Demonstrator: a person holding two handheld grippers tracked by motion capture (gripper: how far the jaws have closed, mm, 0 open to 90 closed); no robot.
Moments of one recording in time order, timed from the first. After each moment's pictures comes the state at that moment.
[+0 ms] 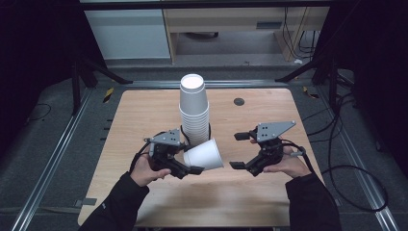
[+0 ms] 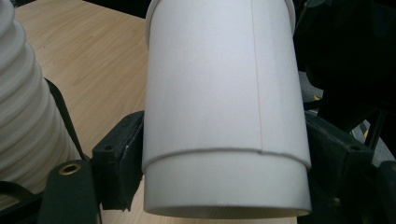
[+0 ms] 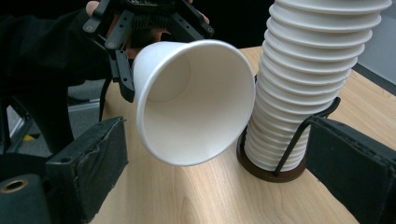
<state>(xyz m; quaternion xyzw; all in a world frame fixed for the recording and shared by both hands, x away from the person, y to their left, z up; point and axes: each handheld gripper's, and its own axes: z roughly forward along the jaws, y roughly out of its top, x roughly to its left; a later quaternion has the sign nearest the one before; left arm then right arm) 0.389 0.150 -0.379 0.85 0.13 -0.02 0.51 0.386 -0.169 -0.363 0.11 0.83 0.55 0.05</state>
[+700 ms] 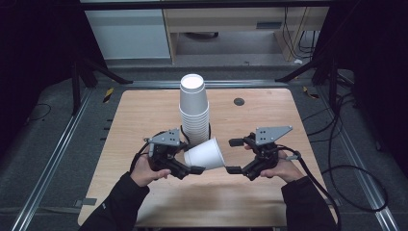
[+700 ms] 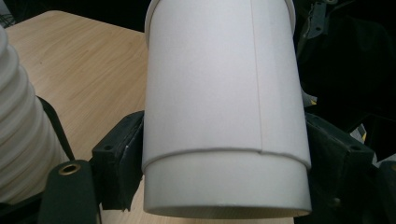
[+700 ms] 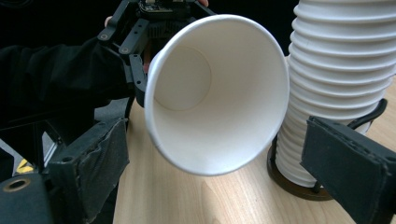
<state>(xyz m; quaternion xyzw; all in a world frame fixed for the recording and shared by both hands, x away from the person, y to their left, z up) 0.385 0.147 -0.376 0.84 0.12 -0.02 0.53 0.383 -0.160 -0.380 0.11 0.80 0.59 0.01</state>
